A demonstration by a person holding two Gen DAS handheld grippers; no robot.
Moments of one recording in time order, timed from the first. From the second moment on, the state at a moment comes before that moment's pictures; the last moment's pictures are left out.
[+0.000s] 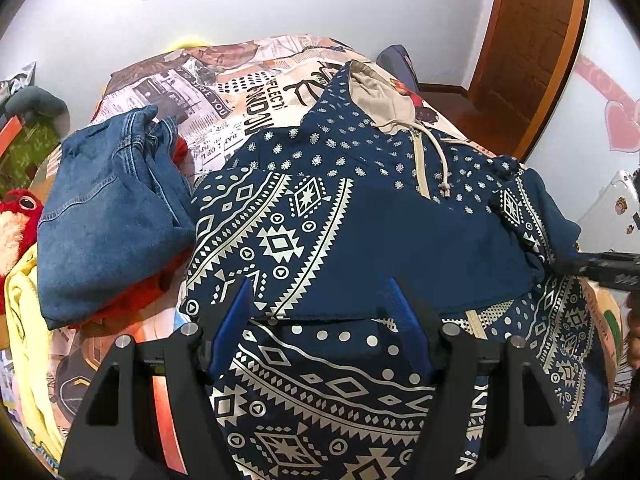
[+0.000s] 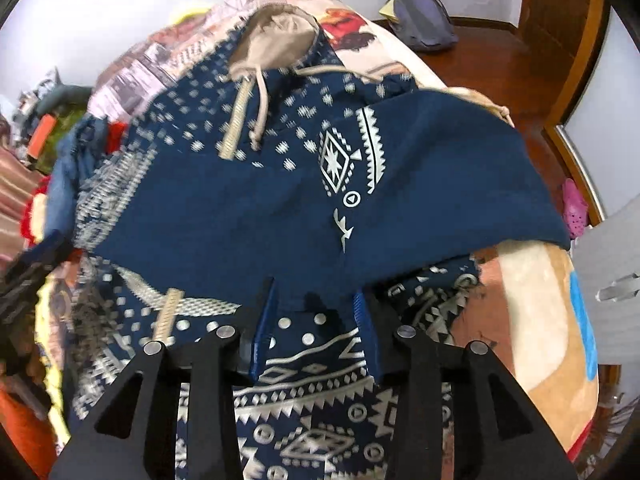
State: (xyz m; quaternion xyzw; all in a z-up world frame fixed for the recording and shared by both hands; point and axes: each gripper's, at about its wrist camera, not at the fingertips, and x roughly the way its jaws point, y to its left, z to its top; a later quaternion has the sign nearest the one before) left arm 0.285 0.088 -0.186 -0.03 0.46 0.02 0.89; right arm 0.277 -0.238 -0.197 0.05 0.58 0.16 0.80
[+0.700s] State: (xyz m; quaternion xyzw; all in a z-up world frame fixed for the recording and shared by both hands) left arm 0.290 0.081 -0.194 -0.04 0.47 0.02 0.88; right arm 0.309 -0.395 -0.241 0.34 0.54 -0.03 0.77
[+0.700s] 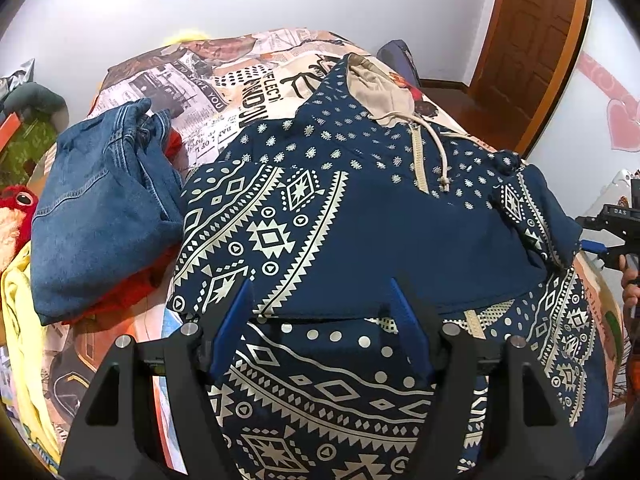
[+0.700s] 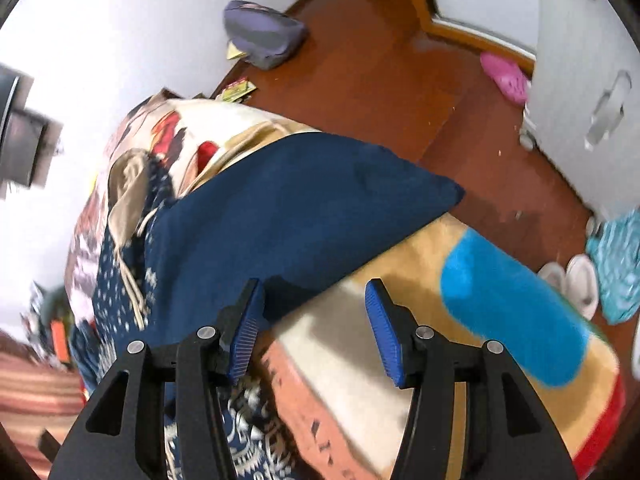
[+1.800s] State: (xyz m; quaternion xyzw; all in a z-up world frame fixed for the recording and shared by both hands) left arm 0.253 0.121 -0.153 -0.09 0.42 0.03 0.90; right arm 0.311 -0.193 -0.082 0.17 0.42 0.21 0.86
